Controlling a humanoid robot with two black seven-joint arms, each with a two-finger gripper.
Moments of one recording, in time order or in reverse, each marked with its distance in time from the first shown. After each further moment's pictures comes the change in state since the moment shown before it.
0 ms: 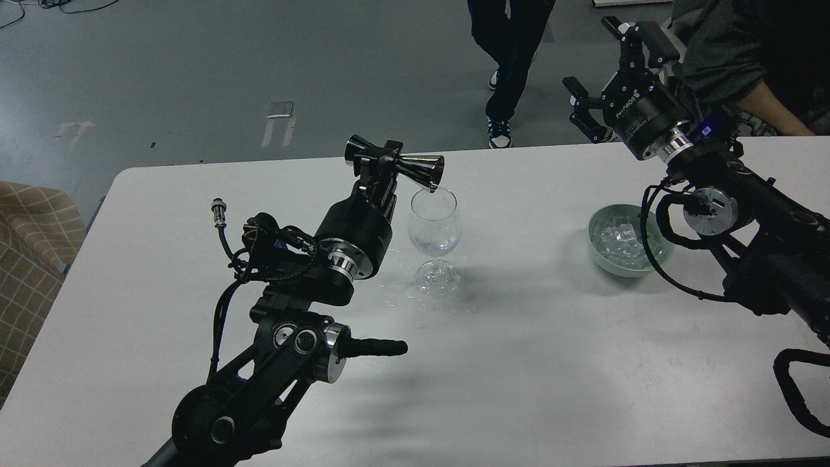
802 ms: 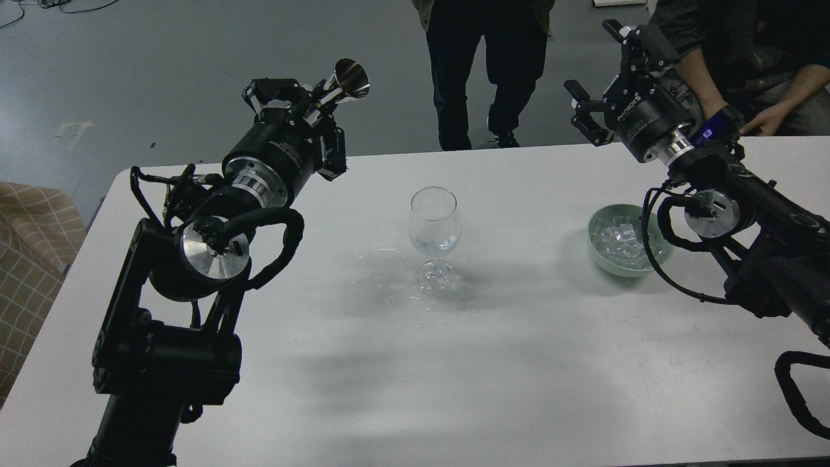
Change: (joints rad) left arm -0.090 -0.003 -0.481 -0.056 -0.681 0.030 0.096; right arm -0.004 -0.002 0.000 0.001 0.000 0.000 -0.001
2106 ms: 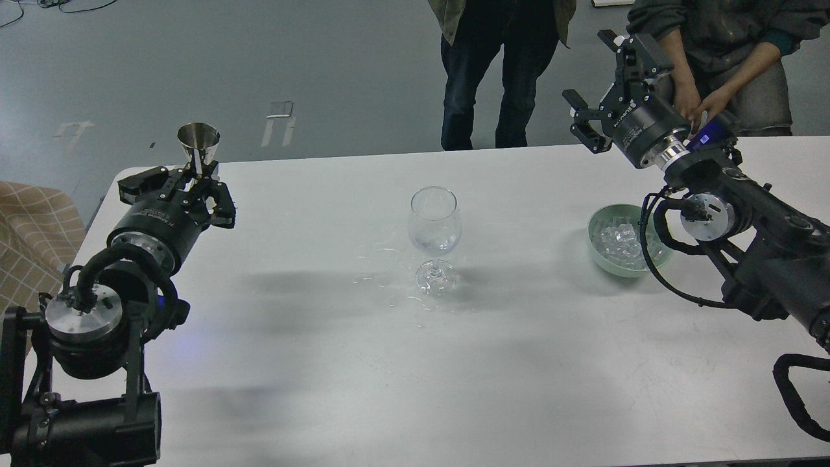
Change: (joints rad) left arm 0.319 0.000 -0.368 0.008 -0.380 -0.051 -0.094; right arm 0.000 0.005 -0.041 -0.002 -0.003 -0.039 -0.027
